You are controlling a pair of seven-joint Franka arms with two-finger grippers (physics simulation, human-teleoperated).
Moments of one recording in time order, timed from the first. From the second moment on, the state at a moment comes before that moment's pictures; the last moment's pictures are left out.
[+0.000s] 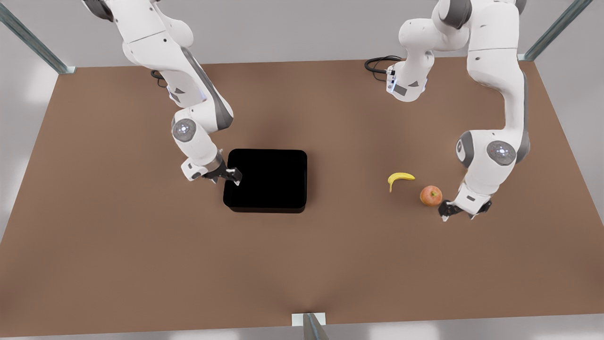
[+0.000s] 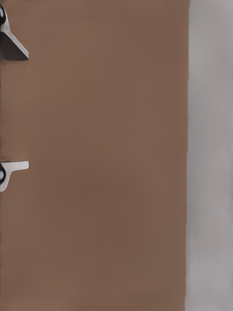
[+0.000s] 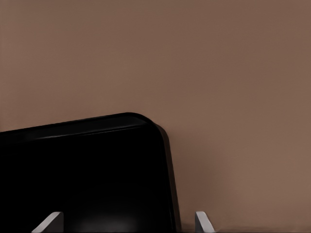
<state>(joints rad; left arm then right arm) -0.13 0.29 0.11 -1.85 0.01 2.45 -0.10 0.44 0.16 0.01 -2.31 0.16 2.62 0.50</state>
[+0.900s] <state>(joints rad) -0.12 0.23 0.12 -1.56 -0.09 1.76 0.02 0.43 0.28 0.02 -2.27 0.17 2.54 0.45</state>
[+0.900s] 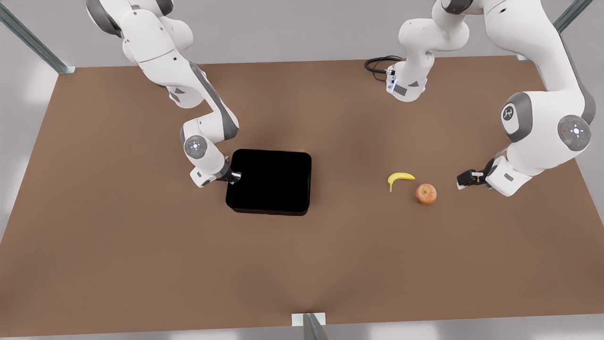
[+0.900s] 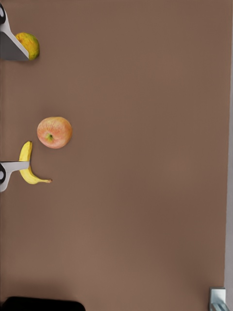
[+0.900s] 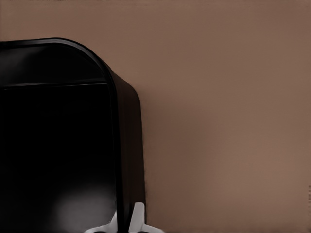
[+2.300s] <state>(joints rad) -0.12 0.19 0.11 -1.54 -0.04 1.75 0.04 0.03 0.65 -0.25 -1.60 0.23 2.01 -0.51</state>
